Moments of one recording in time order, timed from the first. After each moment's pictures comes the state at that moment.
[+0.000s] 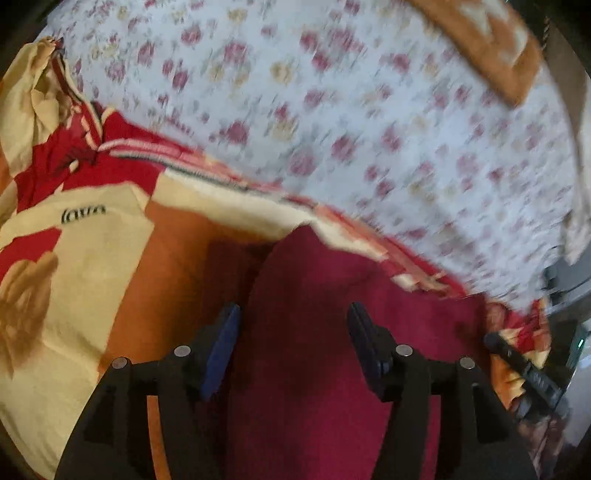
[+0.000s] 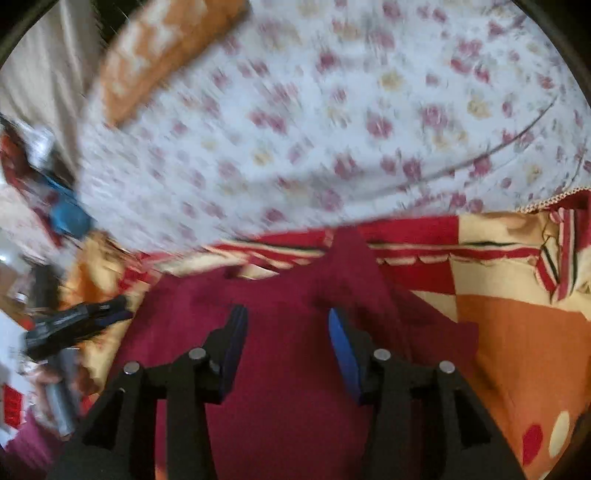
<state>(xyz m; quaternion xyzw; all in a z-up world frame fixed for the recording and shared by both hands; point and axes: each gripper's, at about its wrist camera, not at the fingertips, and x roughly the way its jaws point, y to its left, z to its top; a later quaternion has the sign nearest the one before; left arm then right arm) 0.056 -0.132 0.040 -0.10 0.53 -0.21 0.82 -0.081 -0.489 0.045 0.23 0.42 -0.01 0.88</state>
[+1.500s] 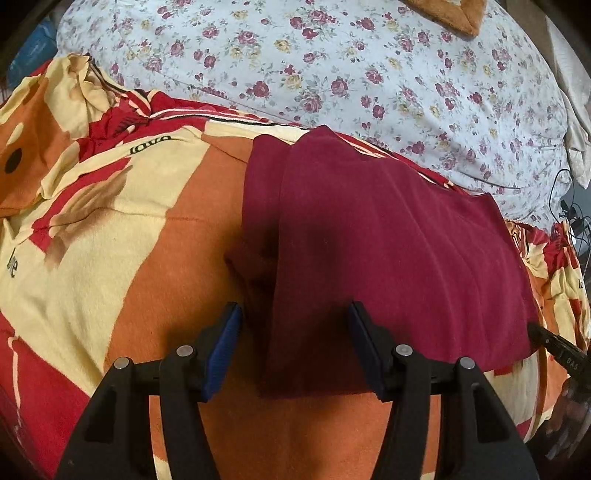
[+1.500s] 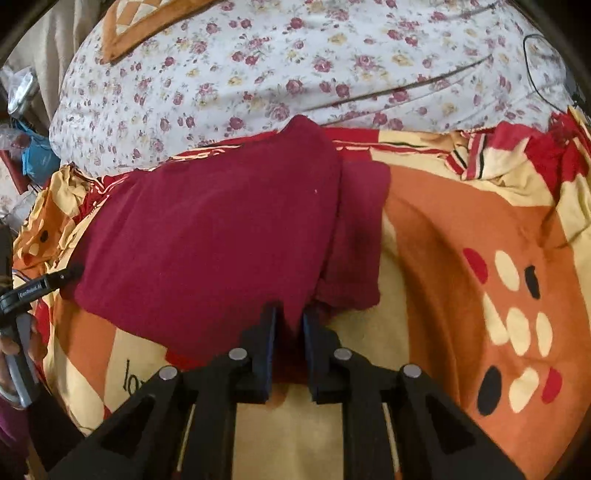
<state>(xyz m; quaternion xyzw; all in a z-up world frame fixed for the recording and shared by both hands) -0.064 -0.090 0.036 -0.01 0.51 -0.21 0.83 -0.235 -0.453 0.036 0.17 0.47 -0.06 0.87</state>
